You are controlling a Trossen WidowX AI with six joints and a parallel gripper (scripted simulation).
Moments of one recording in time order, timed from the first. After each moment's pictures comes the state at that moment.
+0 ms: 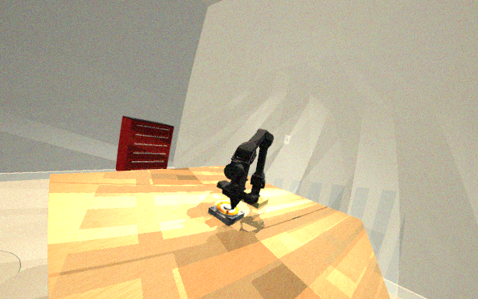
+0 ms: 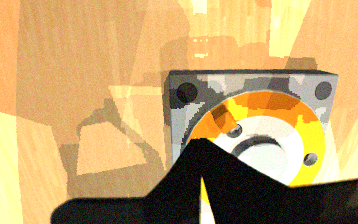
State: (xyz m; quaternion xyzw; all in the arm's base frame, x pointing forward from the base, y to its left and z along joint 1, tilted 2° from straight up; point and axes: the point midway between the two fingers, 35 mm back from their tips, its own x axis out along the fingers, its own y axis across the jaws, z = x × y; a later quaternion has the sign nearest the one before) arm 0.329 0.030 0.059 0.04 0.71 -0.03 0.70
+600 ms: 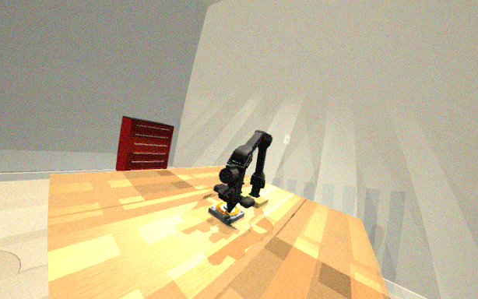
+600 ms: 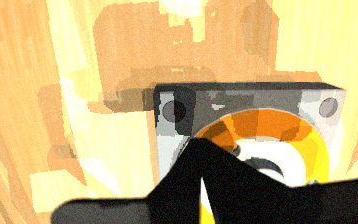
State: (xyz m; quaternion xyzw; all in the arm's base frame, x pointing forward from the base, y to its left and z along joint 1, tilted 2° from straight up) arm 0.334 0.021 0.040 0.04 0.71 -0.03 0.70
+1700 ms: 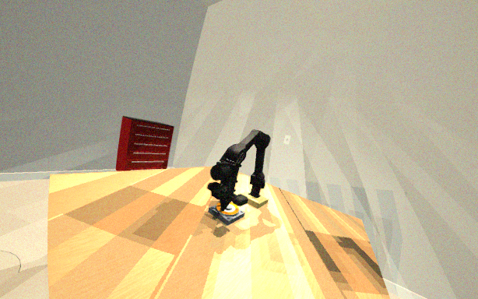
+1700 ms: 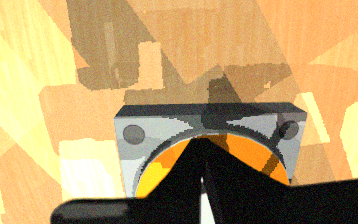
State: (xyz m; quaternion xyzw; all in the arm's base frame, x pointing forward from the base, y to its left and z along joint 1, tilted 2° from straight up) arm 0.345 -0.007 0.040 0.04 0.71 -0.03 0.70
